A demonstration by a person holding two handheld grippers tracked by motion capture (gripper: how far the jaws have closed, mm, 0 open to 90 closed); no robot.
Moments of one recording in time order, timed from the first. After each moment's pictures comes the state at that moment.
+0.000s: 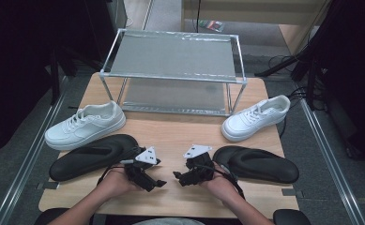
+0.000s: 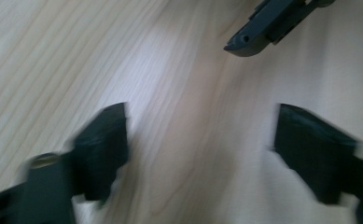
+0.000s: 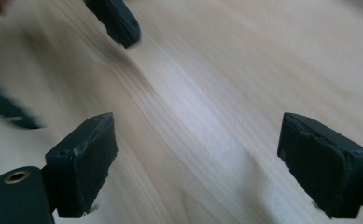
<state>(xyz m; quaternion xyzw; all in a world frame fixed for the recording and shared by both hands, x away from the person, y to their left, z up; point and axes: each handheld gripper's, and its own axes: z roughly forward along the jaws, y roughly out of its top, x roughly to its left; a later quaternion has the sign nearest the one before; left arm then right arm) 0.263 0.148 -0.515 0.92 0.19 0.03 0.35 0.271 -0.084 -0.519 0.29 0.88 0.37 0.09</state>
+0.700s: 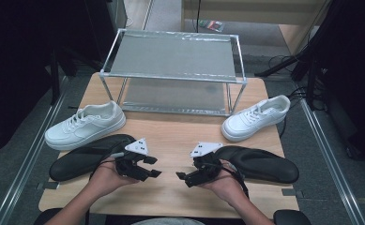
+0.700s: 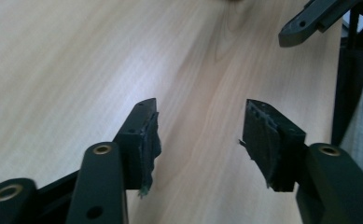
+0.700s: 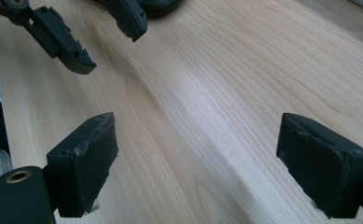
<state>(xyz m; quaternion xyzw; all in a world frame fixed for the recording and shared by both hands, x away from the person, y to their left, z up) 0.269 0.164 -0.491 0.90 0.27 -0.03 0.34 0.265 -0.100 -0.493 0.27 0.88 0.39 0.06</state>
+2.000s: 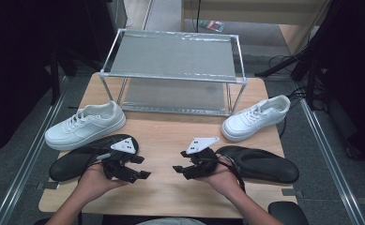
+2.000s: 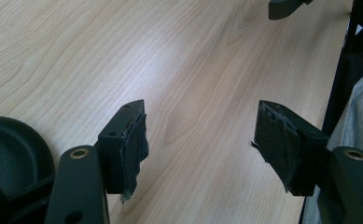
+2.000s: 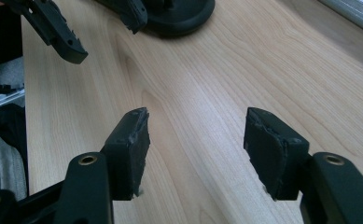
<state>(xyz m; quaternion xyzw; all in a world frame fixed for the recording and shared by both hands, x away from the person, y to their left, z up) 0.257 0.196 -0.482 0.89 0.29 -0.01 0.36 0.277 -0.091 -0.485 0.21 0.88 0.41 0.04</state>
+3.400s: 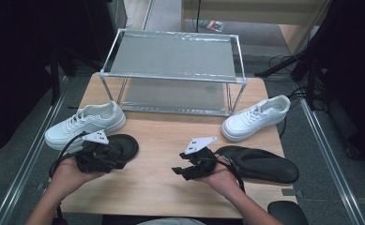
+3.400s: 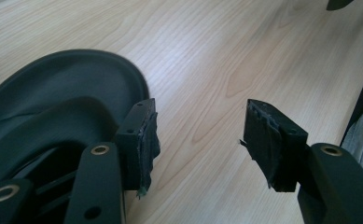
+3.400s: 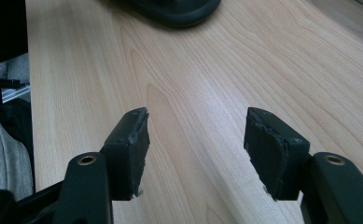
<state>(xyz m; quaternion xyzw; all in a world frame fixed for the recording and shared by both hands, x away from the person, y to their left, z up) 0.263 0.268 -0.468 0.87 0.36 0.02 0.34 0.279 -0.088 -0.488 0.21 0.89 0.40 0.02</state>
